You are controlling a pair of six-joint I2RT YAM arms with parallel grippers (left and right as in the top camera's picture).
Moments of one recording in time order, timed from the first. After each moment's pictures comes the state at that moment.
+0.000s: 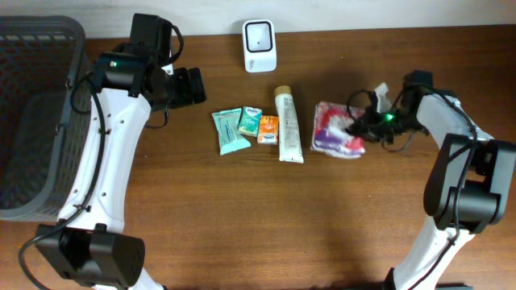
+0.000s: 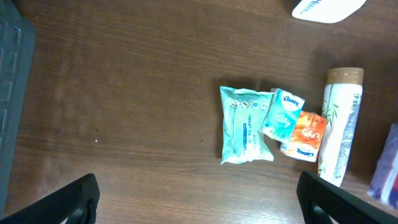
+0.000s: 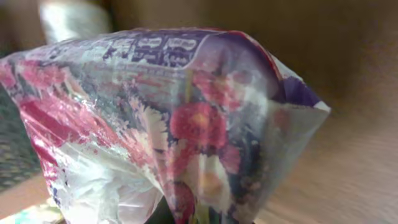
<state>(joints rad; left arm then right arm) -0.17 1.80 1.89 -1.22 -0.04 -0.35 -0.19 2.08 1.45 -0.82 -0.75 0.06</state>
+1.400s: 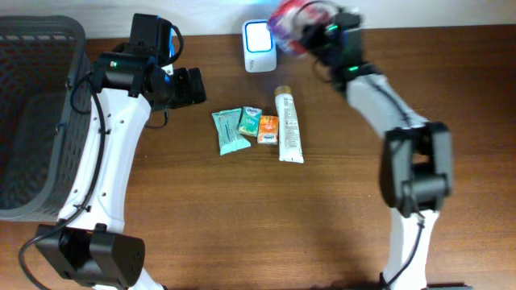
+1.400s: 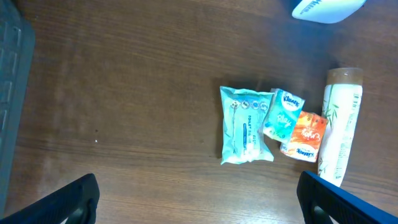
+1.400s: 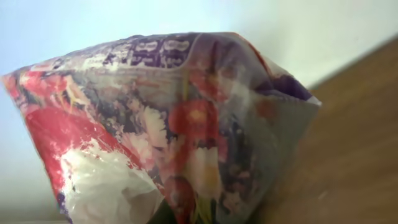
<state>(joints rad) -0.17 1.80 1.89 -1.22 -0.04 -0.35 0.14 2.23 1.74 0.10 -0.21 0.90</state>
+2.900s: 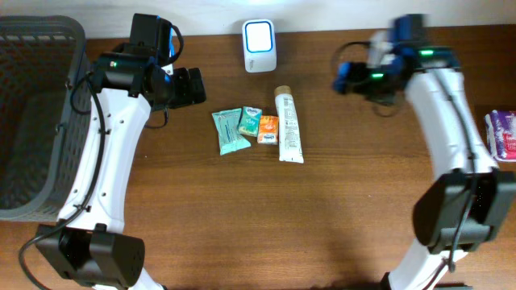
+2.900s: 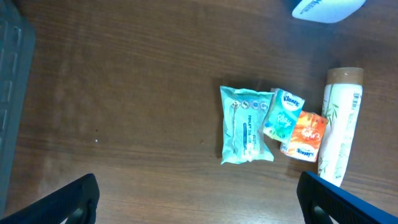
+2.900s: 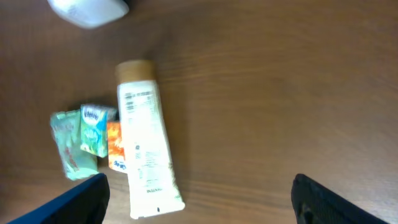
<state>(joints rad) -0.17 1.80 1.89 -1.22 -0.04 -0.35 0.04 1.92 1.77 -0.98 -0.27 0.21</state>
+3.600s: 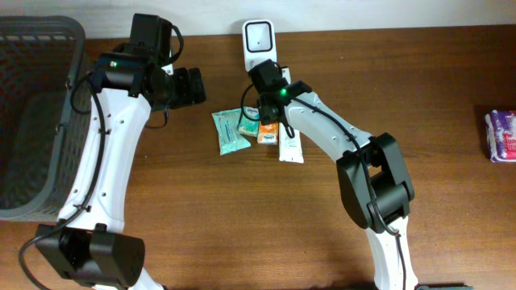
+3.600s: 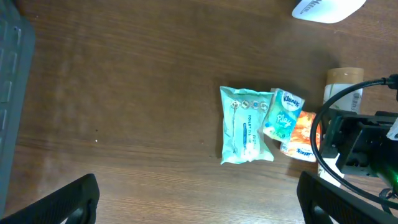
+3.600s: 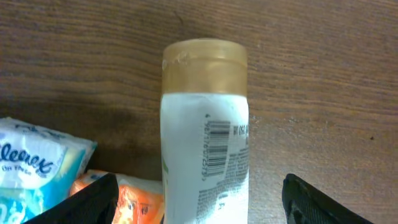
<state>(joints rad) -0.17 1.80 1.89 -1.22 -0.04 -0.35 0.50 2.24 1.77 -0.72 0.33 0.32</state>
